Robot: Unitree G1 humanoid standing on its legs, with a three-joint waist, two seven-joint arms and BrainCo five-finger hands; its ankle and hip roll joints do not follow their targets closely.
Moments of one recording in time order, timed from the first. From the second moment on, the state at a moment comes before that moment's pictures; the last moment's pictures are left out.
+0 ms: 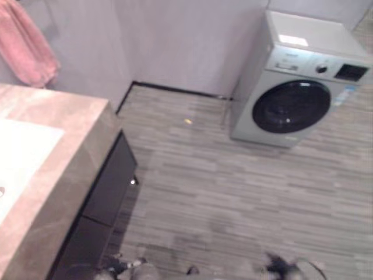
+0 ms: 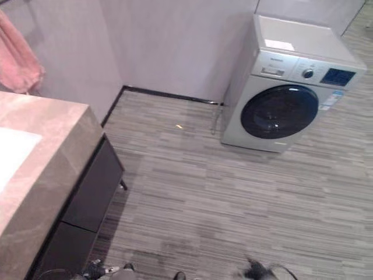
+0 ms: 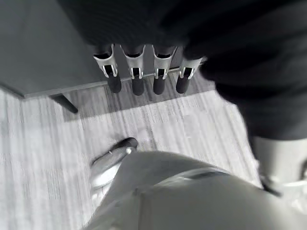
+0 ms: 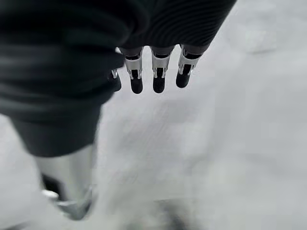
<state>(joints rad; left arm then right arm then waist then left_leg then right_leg) -0.01 0.31 -0.13 1.22 0.13 -0.05 0.11 0.08 -0.39 0.31 0.68 -0.05 -0.03 0.01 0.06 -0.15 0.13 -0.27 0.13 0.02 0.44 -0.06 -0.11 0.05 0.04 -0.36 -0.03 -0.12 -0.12</state>
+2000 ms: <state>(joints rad) -0.03 0.35 -0.17 1.26 0.12 -0.06 0.13 -0.02 -0.37 0.36 0.96 -0.04 -0.05 0.03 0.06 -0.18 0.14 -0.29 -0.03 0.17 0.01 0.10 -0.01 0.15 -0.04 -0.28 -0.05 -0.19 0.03</state>
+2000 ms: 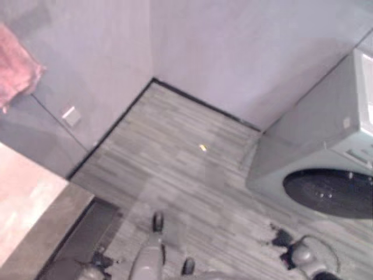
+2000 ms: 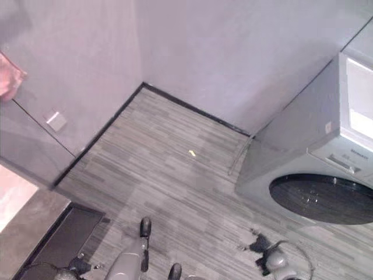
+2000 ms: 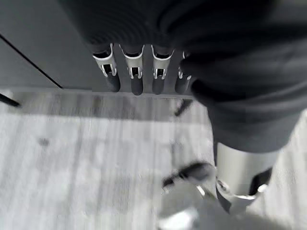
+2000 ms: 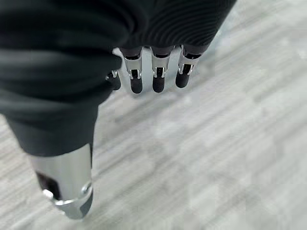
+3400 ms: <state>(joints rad) -0.12 0.33 -0.29 1.23 0.10 -0.06 0.10 -0.04 -0.41 0.27 1.20 -0.03 -0.05 -0.02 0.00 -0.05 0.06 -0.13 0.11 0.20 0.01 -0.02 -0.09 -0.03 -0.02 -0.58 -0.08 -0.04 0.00</state>
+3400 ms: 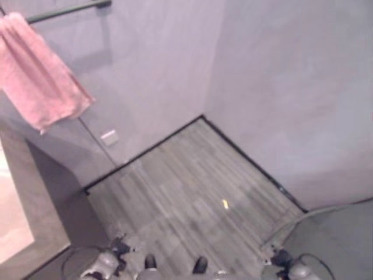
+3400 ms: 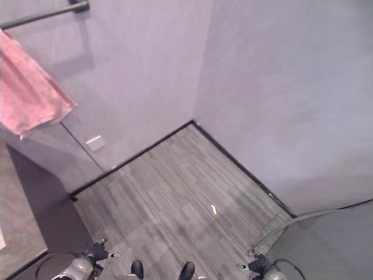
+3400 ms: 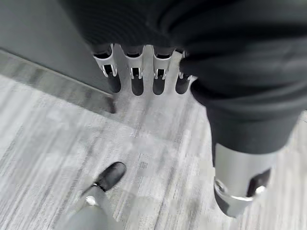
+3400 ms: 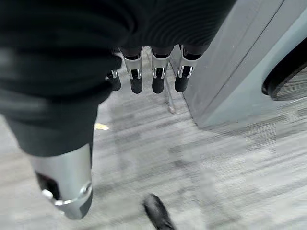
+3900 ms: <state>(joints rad) -0.08 0.34 -0.26 1.27 0.10 -0.07 0.08 -0.09 -0.34 0.28 1.20 -0.04 -0.06 -0.01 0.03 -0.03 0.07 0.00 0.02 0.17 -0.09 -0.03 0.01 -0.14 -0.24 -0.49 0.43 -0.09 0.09</state>
